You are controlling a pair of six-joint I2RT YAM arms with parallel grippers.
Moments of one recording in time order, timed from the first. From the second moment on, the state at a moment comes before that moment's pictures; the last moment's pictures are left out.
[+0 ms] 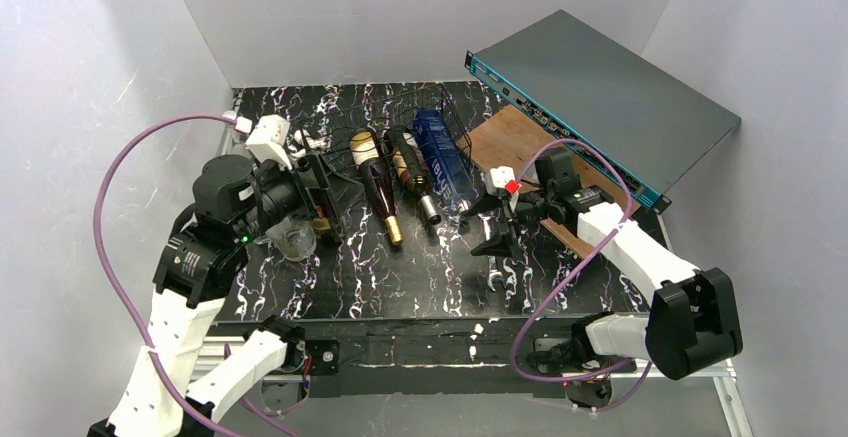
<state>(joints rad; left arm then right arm) -0.39 0.79 1.28 -0.82 0.20 -0.47 0.40 1.27 0.83 -0.40 -1.20 -0.76</state>
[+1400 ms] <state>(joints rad) -1.08 1.08 0.96 -0.62 -0.52 -0.85 0.32 1.24 0.82 -0.48 -1.13 -0.85</state>
